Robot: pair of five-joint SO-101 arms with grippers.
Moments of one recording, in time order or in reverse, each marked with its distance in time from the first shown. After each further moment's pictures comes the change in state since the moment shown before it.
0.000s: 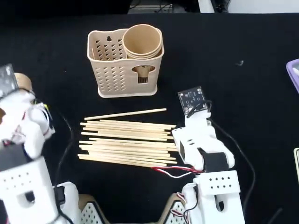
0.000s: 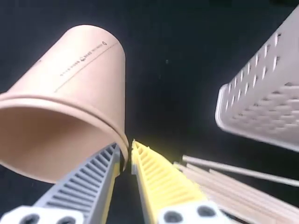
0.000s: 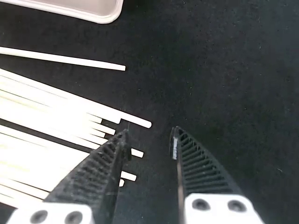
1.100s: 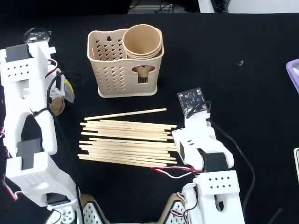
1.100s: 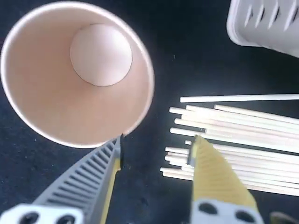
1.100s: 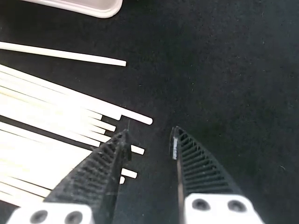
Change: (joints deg) left arm 5.7 66.6 -54.6 27.5 -9.0; right arm 0.0 0.0 0.8 0.0 0.0
